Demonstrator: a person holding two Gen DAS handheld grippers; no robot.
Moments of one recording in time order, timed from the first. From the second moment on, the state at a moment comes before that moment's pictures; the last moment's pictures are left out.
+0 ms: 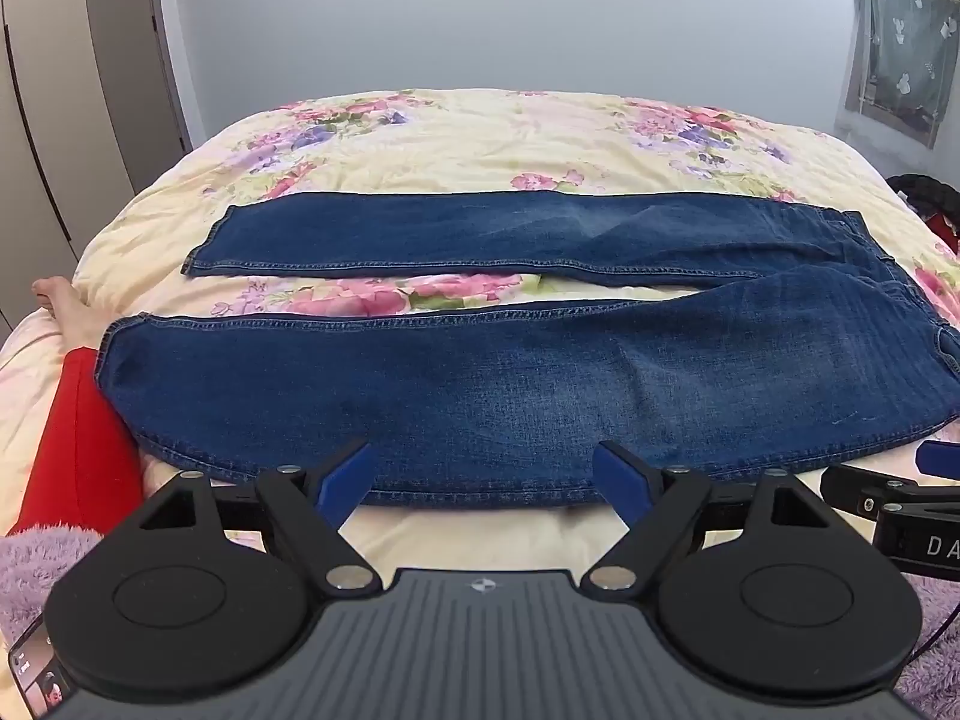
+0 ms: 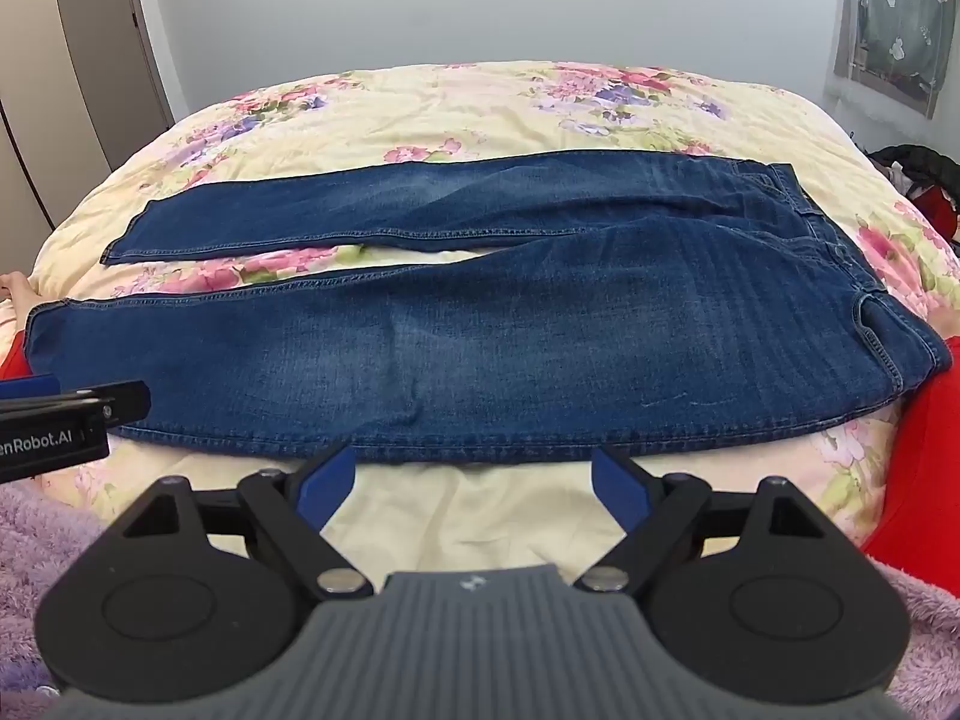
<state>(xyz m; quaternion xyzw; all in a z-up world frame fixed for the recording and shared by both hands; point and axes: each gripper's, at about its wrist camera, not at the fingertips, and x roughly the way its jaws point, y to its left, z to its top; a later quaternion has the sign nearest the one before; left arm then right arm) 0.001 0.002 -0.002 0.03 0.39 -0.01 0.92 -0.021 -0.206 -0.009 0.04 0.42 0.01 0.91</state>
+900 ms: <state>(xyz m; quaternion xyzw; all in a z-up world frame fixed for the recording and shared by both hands) -0.001 0.004 -0.007 0.02 0.39 -0.01 0.92 -0.020 -0.206 -0.010 0.05 0.42 0.01 0.90</state>
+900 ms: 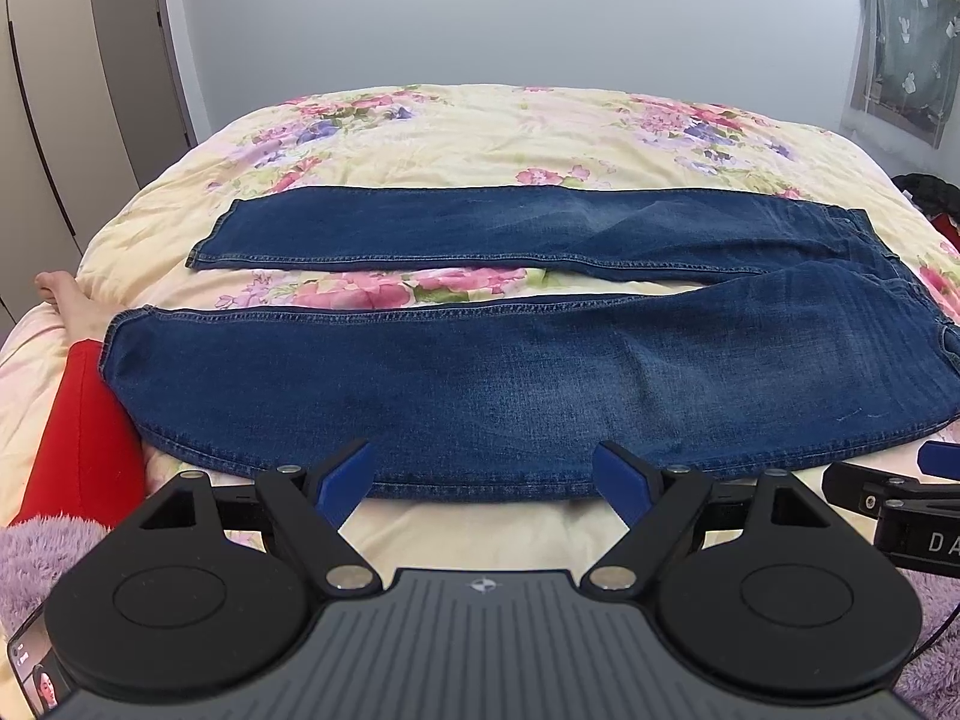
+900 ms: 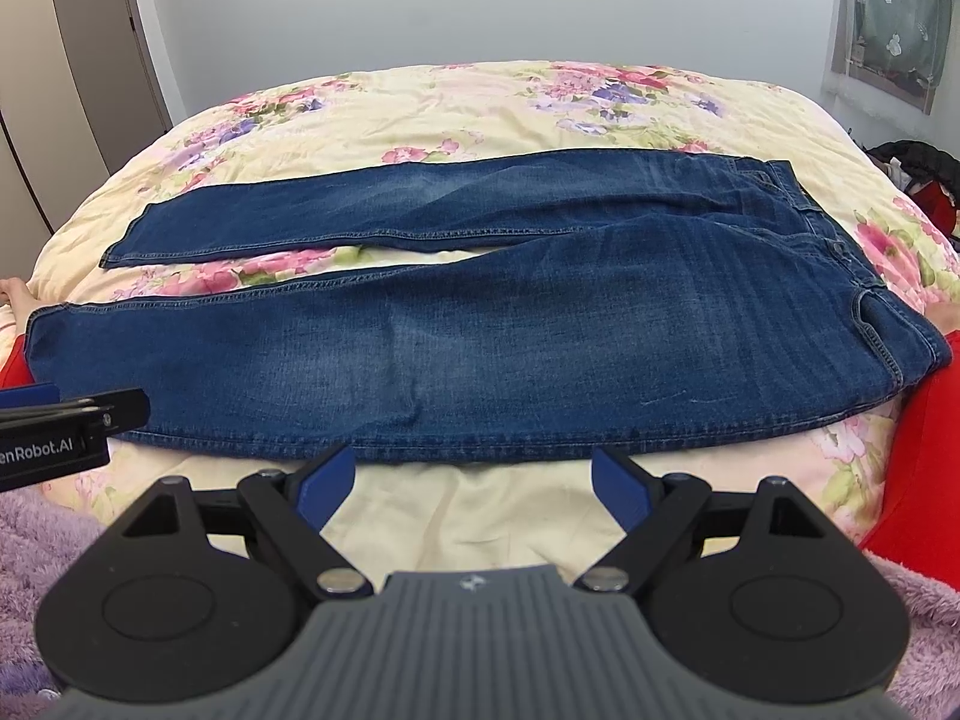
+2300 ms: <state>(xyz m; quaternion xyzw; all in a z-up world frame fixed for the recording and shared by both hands) -0.001 0.002 -0.002 0.02 0.39 -0.01 0.92 -0.020 -0.202 -0.009 0.04 0.43 0.02 0.90</state>
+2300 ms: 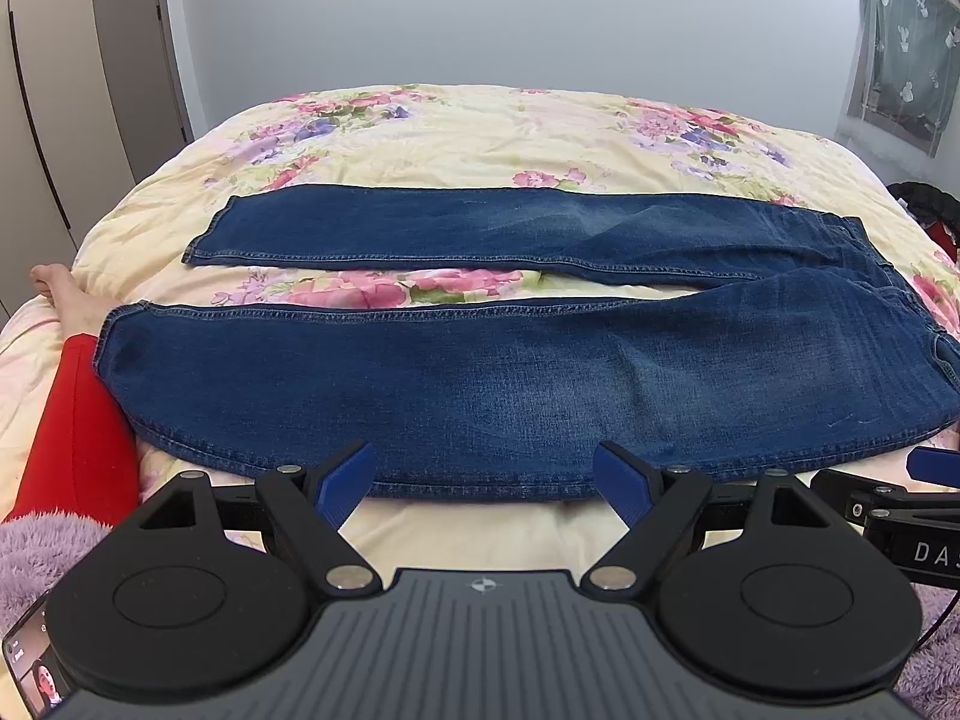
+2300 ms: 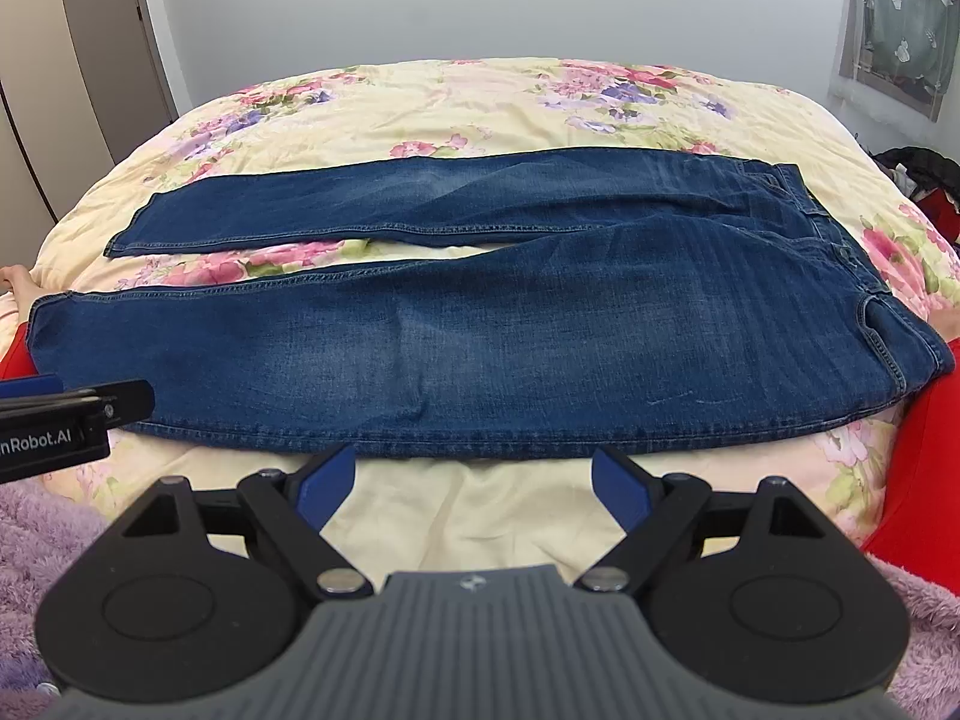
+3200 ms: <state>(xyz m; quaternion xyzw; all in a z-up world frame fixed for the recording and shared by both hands) 0.073 0.102 0.024 0.18 0.39 -0.10 0.90 0.025 -0.297 0.003 -0.02 0.36 0.01 0.93</state>
